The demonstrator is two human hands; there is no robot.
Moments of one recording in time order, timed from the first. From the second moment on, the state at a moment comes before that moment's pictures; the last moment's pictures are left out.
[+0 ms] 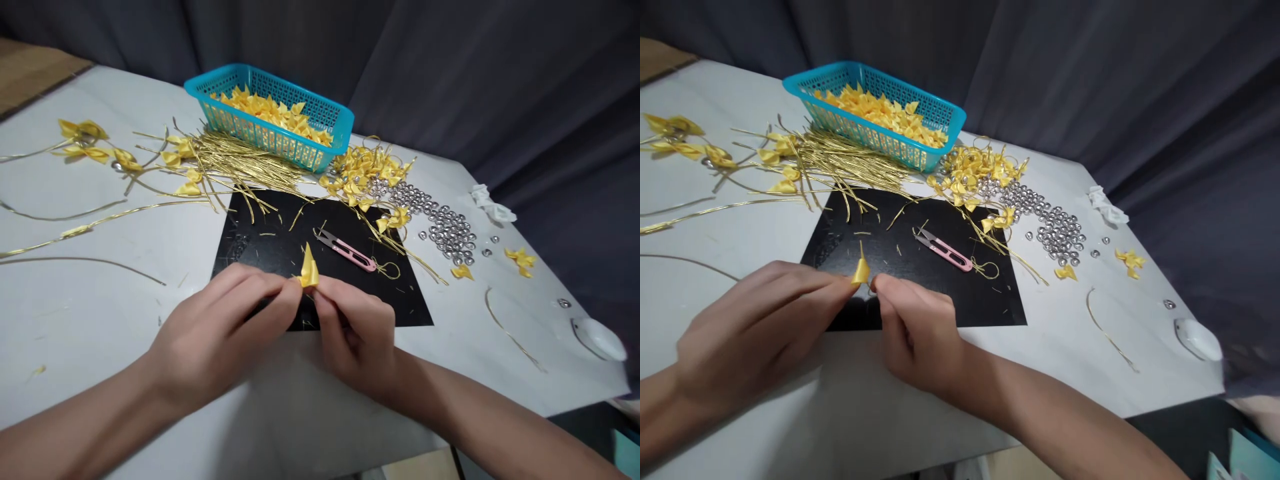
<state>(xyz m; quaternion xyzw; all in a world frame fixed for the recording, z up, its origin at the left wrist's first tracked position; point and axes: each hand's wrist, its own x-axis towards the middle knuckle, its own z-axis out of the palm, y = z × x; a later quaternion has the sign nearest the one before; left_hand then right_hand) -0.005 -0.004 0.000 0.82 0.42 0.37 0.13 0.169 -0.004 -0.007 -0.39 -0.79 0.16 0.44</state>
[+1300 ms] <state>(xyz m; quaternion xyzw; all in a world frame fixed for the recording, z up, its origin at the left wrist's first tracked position) 0.002 0.026 0.013 0.55 0.52 0.40 0.52 0.180 0.005 -0.006 -0.47 -0.76 0.18 0.42</state>
